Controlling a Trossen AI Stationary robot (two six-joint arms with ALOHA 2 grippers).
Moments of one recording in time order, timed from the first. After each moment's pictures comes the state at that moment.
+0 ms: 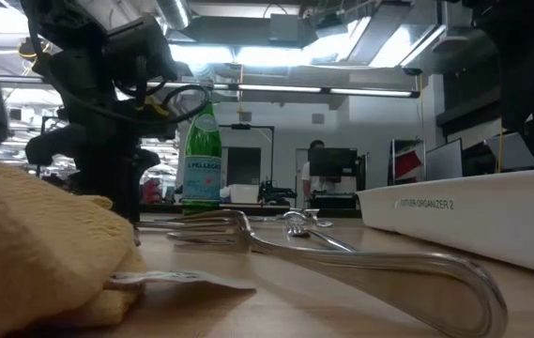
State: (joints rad) left arm -0.07 1.54 0.62 -0.30 -0.08 -0.05; right arm 0.69 1.81 1.38 -1.13 0.33 2.19
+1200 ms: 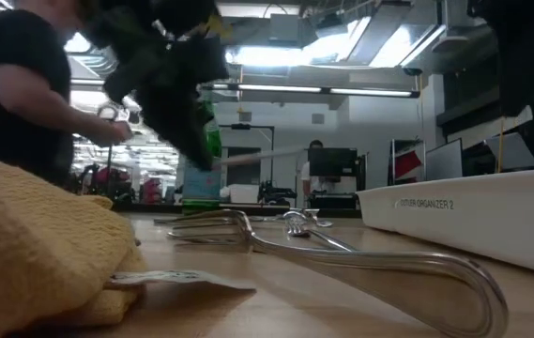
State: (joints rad) left arm -0.07 1.55 0.89 -0.30 -0.06 0.04; right arm 0.69 1.81 1.42 -1.15 0.33 2.15
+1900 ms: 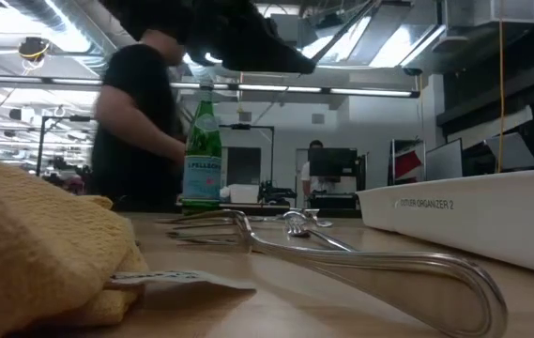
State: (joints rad) left arm -0.11 1.62 0.96 0.27 -0.06 0.48; right arm 0.69 1.79 1.89 -1.57 0.44 1.95
